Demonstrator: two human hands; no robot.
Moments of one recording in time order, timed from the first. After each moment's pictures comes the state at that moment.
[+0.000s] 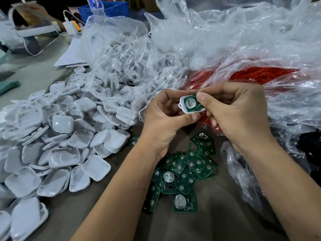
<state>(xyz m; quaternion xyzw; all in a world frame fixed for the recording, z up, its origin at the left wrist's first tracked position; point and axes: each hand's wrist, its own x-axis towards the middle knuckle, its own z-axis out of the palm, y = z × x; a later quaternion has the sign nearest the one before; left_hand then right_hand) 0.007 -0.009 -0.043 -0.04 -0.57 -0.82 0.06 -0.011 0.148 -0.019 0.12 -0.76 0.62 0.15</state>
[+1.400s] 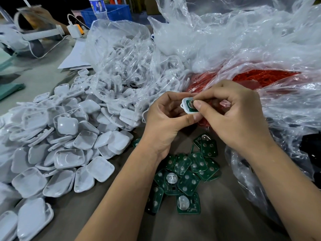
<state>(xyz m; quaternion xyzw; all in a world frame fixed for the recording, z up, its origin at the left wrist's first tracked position) 0.004 -0.014 -0.047 -0.06 -0.56 -0.82 0.05 -0.009 0.148 -0.013 0.20 -0.85 0.44 0.20</state>
